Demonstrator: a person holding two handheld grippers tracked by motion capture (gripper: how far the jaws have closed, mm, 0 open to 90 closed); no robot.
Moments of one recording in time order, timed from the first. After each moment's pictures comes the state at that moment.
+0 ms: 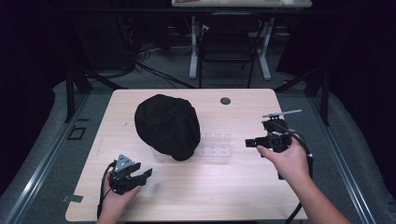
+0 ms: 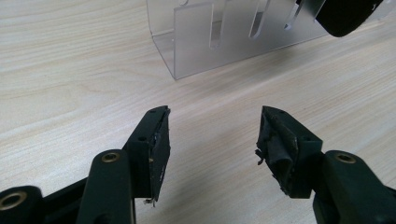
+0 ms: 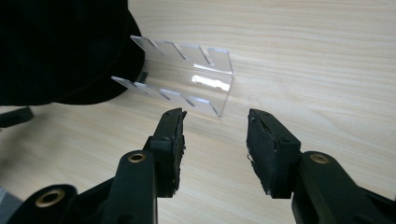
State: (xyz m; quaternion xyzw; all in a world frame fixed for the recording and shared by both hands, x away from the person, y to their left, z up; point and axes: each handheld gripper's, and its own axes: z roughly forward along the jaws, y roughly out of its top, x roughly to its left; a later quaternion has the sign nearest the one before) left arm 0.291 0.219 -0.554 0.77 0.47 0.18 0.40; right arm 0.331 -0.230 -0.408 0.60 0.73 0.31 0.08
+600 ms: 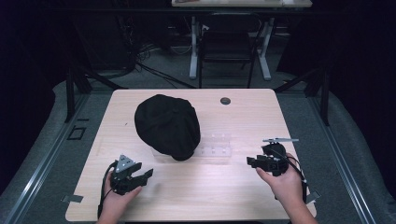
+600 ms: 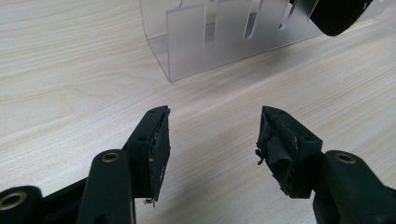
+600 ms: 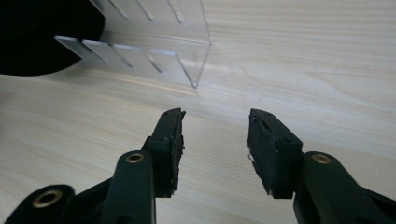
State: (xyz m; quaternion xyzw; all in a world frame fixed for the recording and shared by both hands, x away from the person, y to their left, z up) left arm 0.290 0.216 -0.555 0.77 0.46 0.19 0.40; right arm 0.303 -0.240 -0.482 0.61 0.72 0.31 0.12
